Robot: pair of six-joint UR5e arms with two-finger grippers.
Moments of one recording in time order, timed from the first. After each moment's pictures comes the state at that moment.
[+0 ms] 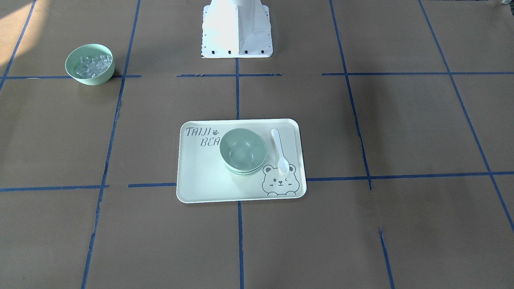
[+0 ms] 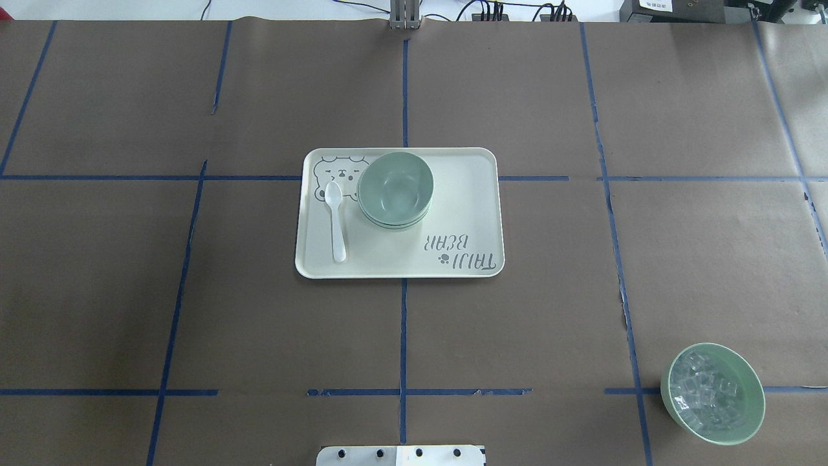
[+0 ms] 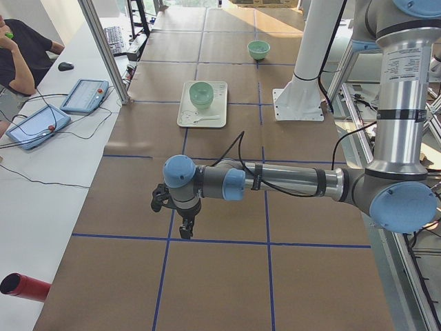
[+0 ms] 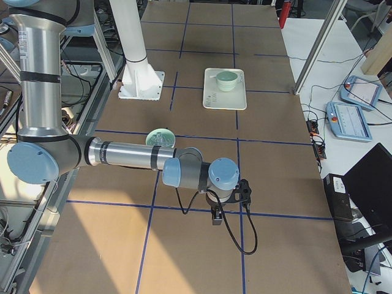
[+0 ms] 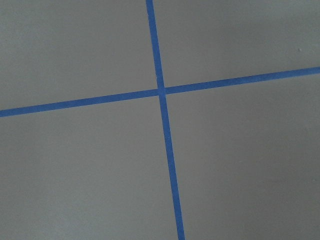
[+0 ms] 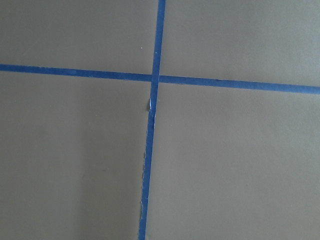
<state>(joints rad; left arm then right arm) -1.51 -1.55 -1.65 -1.58 -2.35 0.05 1.62 -1.61 1.57 -1.60 2.41 -0.15</state>
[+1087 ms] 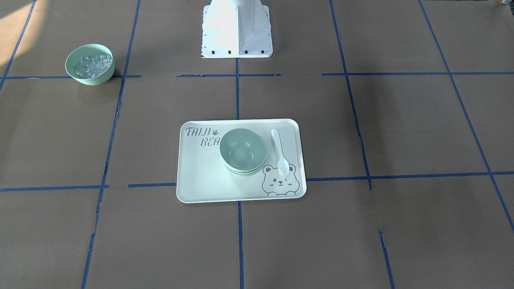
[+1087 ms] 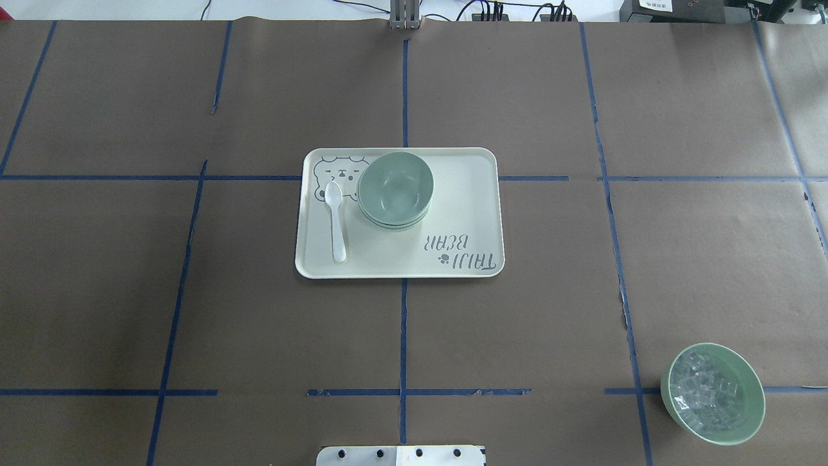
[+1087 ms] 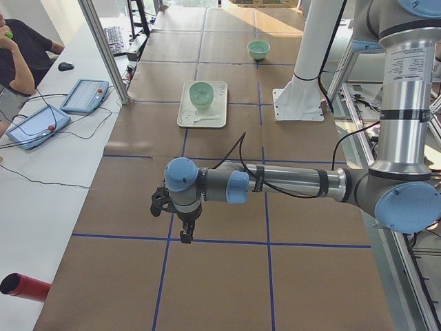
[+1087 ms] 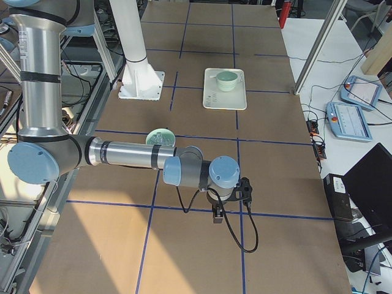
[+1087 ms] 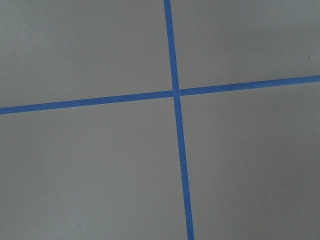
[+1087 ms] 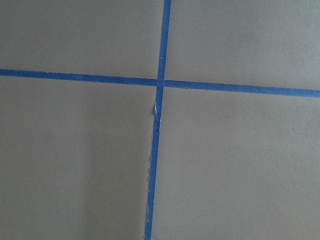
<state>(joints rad) -1.55 -1.54 -1.65 -1.57 -2.35 0.05 1.62 -1.61 1.58 -1.60 2.41 -0.15</state>
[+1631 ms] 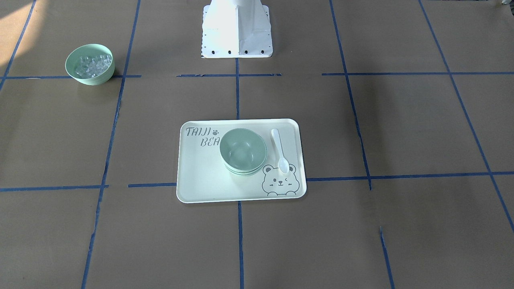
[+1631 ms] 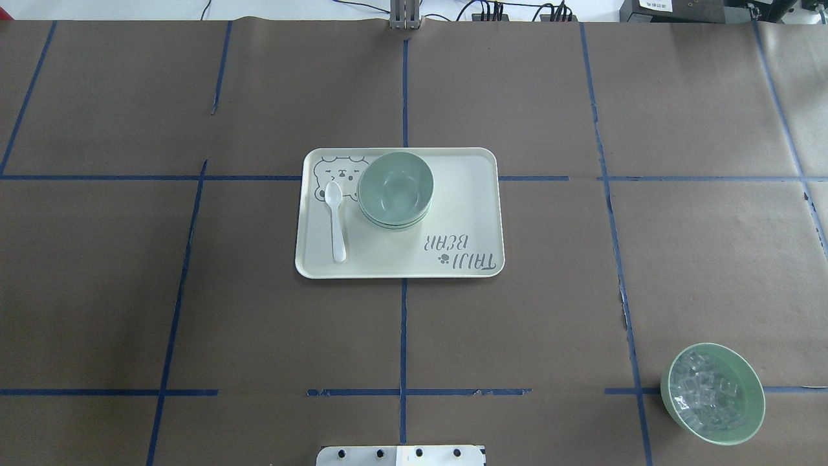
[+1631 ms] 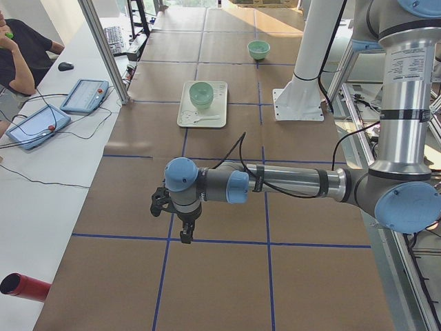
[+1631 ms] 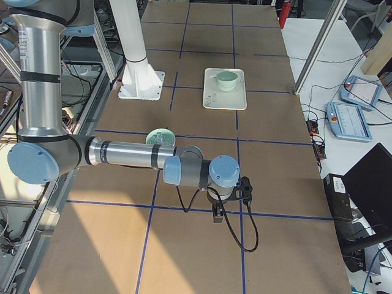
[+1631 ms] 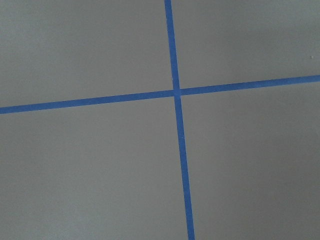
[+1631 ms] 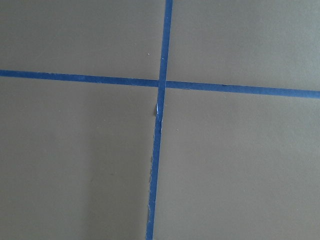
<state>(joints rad) -1.55 -1.54 -1.65 -1.58 -2.35 0.05 1.62 -1.61 1.59 -1.60 2.42 -0.14</state>
